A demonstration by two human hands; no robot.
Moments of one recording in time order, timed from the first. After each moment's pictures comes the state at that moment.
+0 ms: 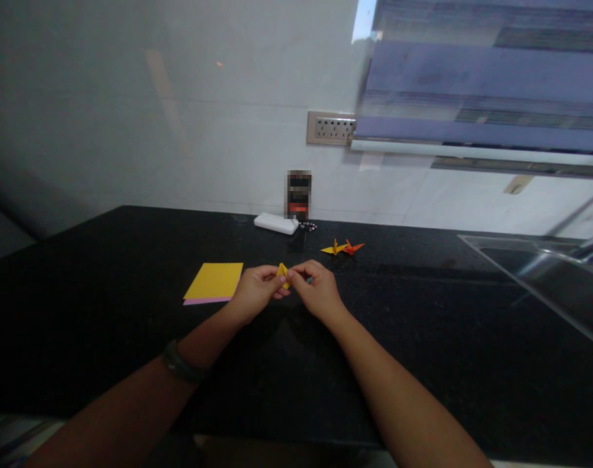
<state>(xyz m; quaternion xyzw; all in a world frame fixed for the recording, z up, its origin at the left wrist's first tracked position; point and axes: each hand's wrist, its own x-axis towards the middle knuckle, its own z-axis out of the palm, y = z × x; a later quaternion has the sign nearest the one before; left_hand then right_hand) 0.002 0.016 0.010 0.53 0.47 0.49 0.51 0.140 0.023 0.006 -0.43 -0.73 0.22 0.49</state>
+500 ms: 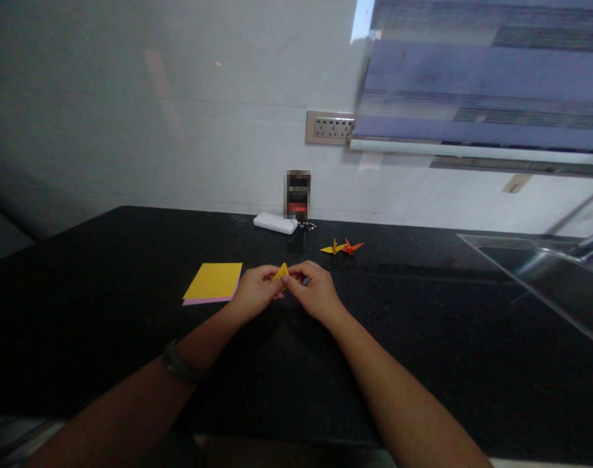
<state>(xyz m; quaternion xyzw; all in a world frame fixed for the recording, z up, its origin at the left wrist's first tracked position) -0.003 0.023 -0.003 0.62 0.49 0.45 0.42 0.140 0.023 0.004 -0.42 -0.74 0.22 0.47</state>
